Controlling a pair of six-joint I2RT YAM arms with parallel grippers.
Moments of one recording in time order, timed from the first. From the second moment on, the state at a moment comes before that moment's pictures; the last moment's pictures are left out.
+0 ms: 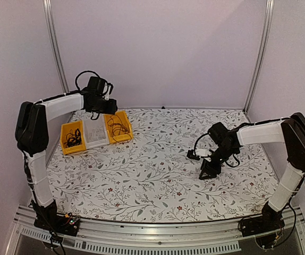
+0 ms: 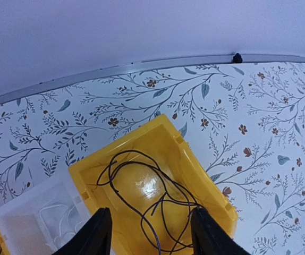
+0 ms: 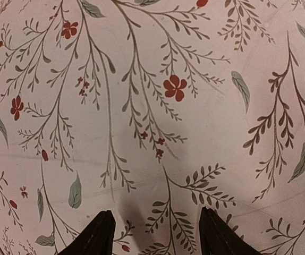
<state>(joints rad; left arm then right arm) -0.32 2.03 1.66 -0.38 -0.06 -0.12 0.53 1.74 0.97 -0.56 -0.37 -0.68</state>
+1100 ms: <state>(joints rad) -0.73 1.94 1.24 -0.31 -0.50 0.08 0.55 1.76 0.99 -0.57 -0.37 -0.69</state>
